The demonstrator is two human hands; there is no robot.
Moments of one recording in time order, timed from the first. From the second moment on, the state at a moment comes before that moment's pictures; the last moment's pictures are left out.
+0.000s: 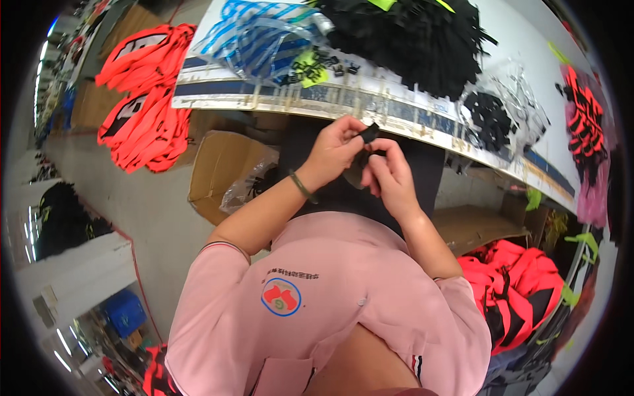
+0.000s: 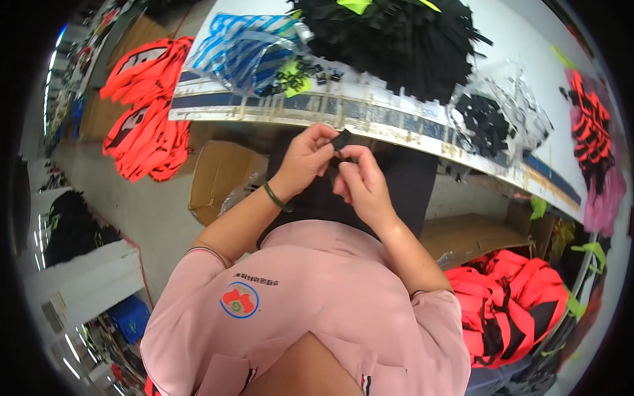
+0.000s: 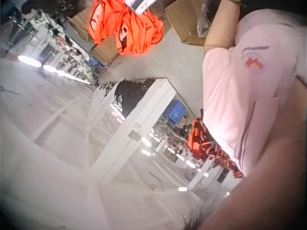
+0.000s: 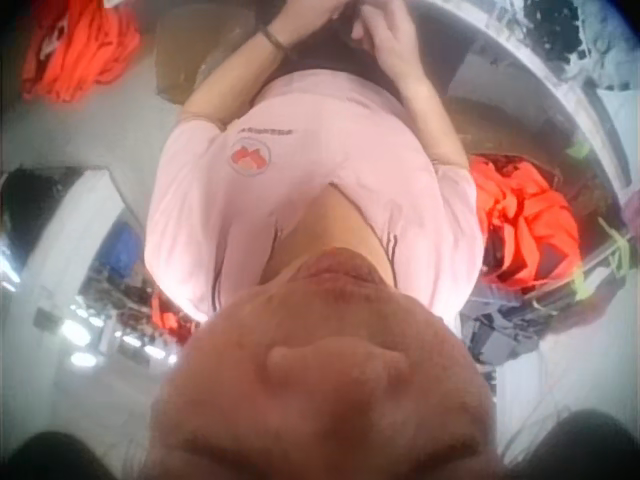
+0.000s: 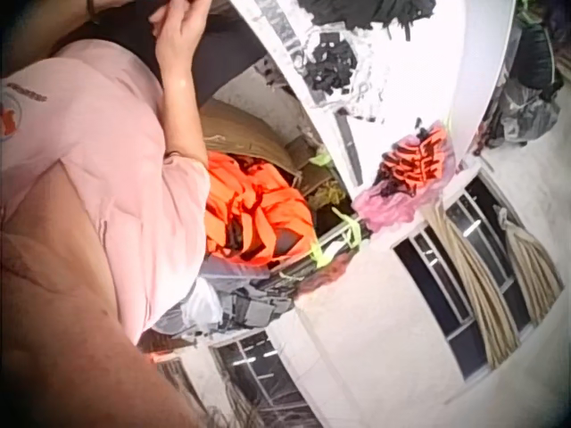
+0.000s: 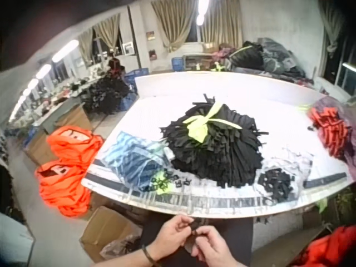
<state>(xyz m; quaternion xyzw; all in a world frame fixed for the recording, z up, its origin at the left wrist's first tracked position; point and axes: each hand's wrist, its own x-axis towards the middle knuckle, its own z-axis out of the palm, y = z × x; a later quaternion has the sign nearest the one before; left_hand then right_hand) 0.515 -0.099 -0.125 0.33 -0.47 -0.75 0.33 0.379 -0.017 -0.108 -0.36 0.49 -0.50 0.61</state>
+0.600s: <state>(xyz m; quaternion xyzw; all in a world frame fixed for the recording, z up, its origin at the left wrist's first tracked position) 0.505 -0.091 -0.134 0.36 -0.54 -0.64 0.41 0.381 -0.012 -0.111 -0.19 0.44 -0.53 0.70</state>
